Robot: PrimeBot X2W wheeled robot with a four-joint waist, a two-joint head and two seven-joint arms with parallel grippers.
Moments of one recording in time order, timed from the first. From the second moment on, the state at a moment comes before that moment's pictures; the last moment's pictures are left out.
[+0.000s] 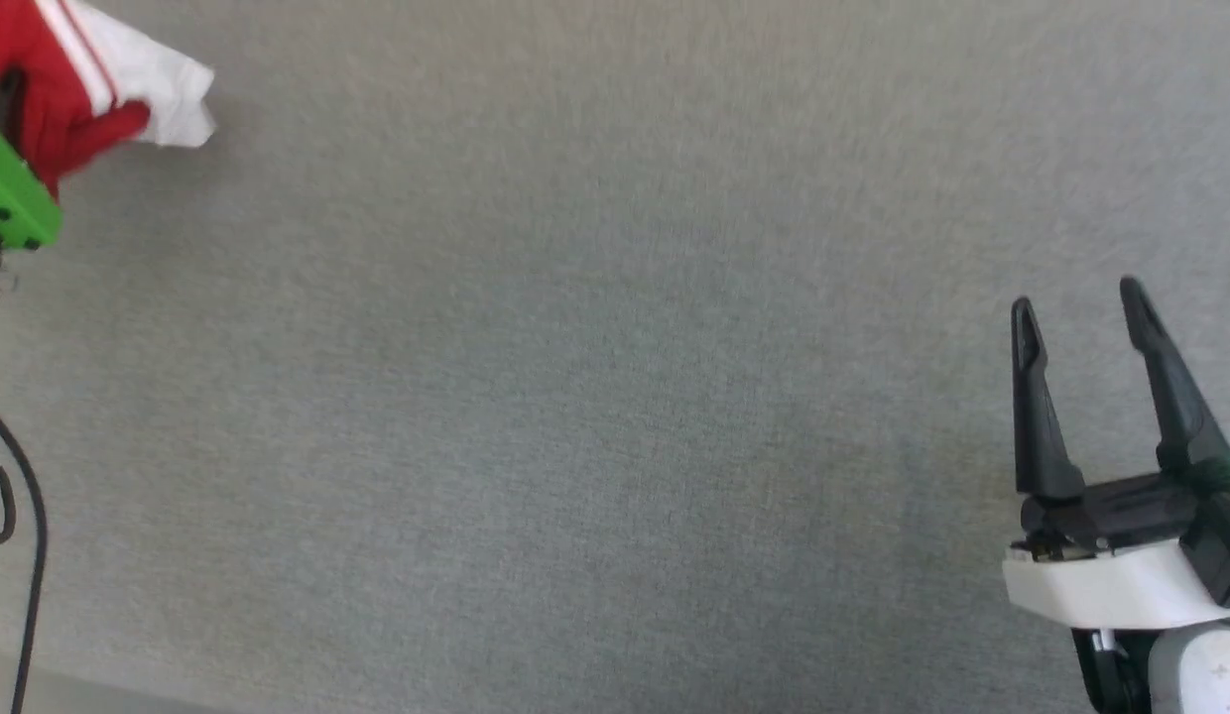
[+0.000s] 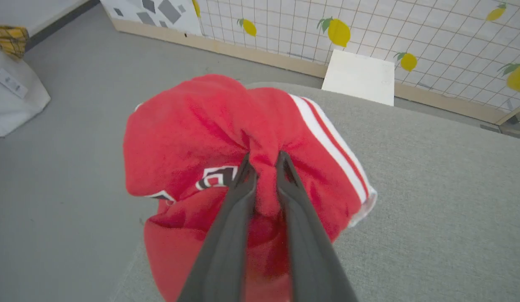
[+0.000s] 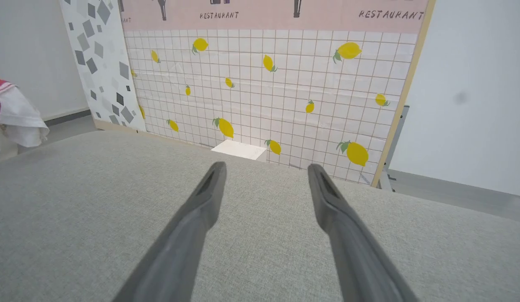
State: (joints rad) left arm -0.92 0.58 -0.17 0.72 -0.64 -0.13 0.22; right arm -0.04 -0.05 -0.04 -0.27 -0.04 0.13 -0.21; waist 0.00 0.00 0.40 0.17
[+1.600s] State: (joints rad) left arm -0.54 0.20 -0.69 0.47 -0.48 -0.04 -0.19; right arm 0.05 -0.05 -0.07 -0.03 0.05 0.13 -0.09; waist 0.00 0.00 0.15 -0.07
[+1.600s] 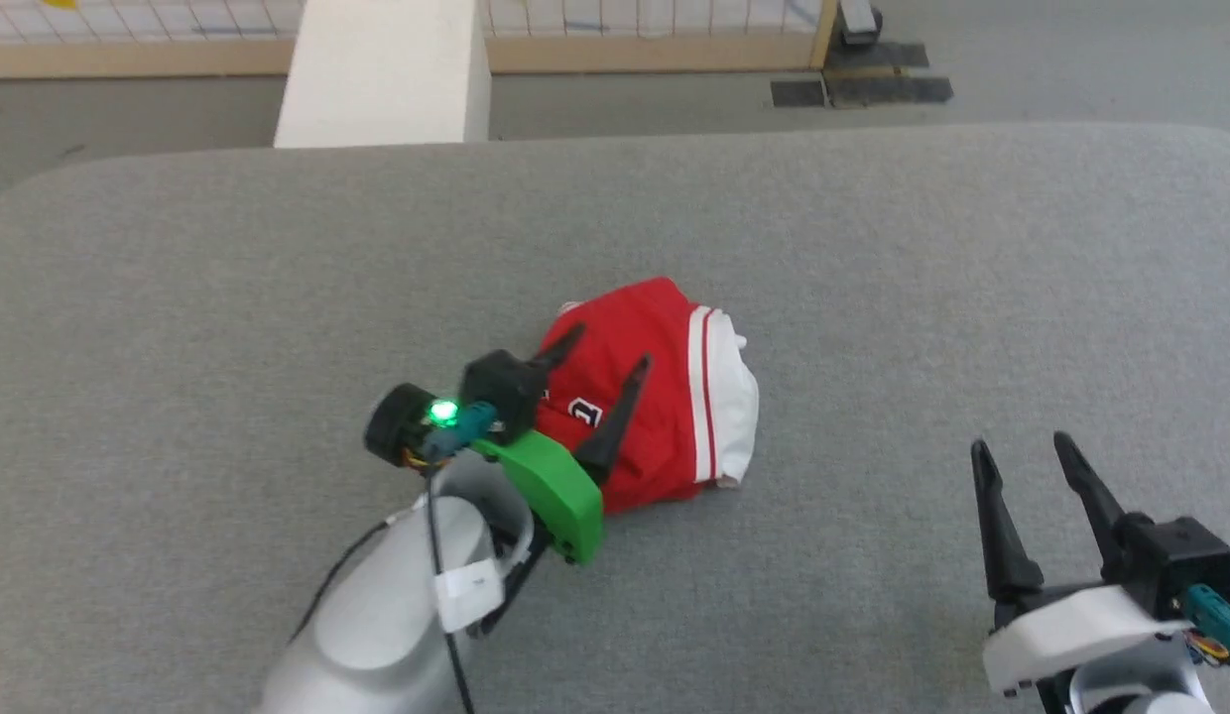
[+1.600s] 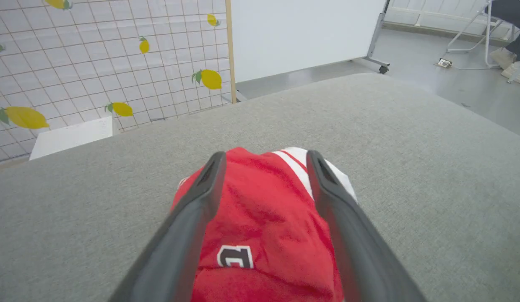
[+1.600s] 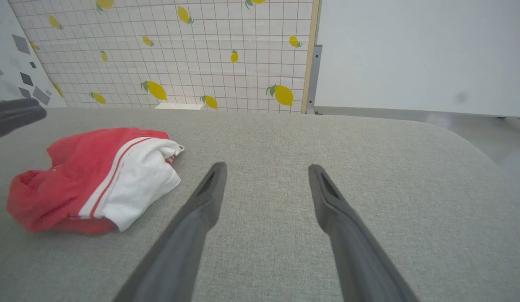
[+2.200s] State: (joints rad) left arm -0.01 0.39 -0.46 0.03 -0.54 0.20 -0.25; right arm 0.16 -0.05 -0.07 0.02 0.09 0.13 -0.10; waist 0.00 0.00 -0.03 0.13
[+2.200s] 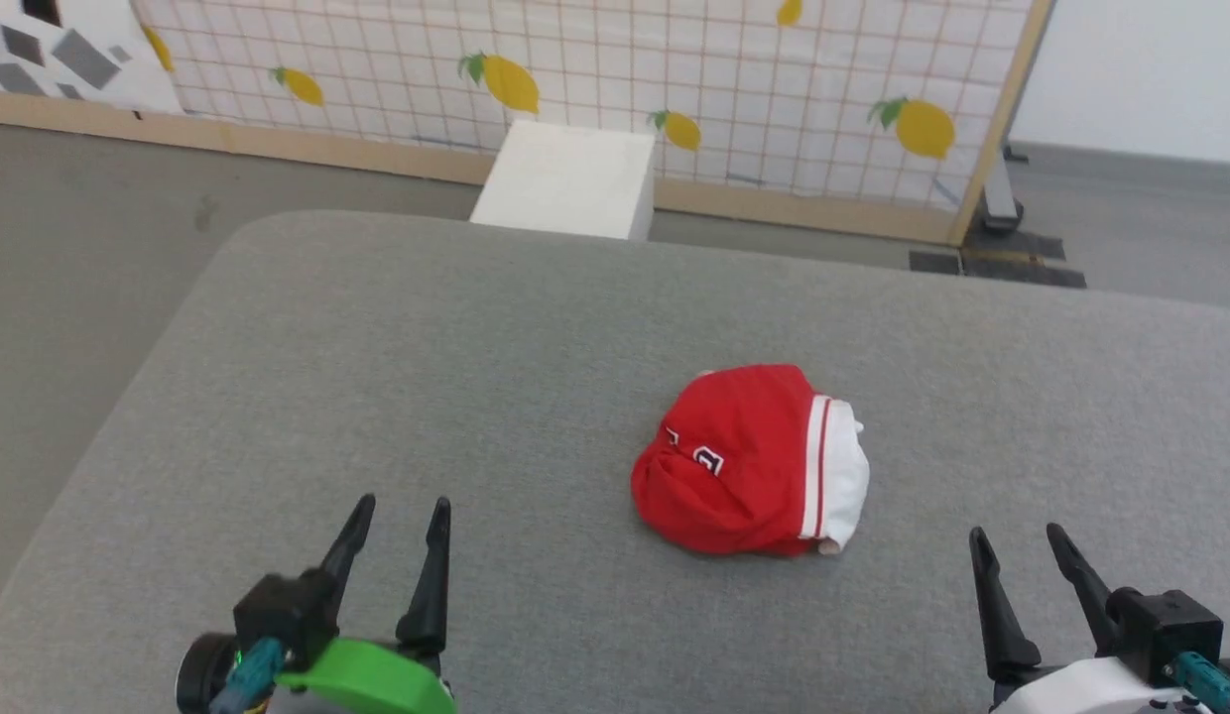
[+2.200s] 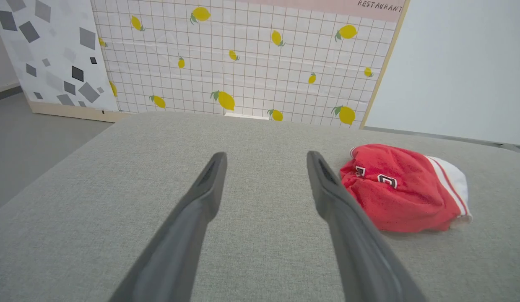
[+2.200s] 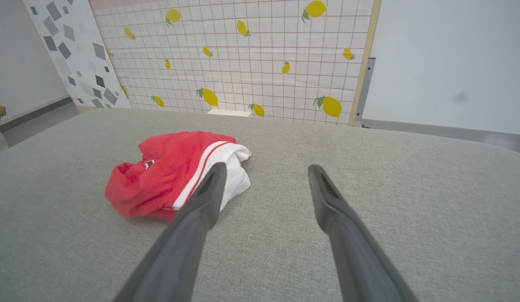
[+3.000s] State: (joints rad) left arm 0.06 0.26 -0.41 -0.04 -0.39 0.13 -0.25; right arm -0.08 -0.11 0.01 0.08 0.10 0.13 0.47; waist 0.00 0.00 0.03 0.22
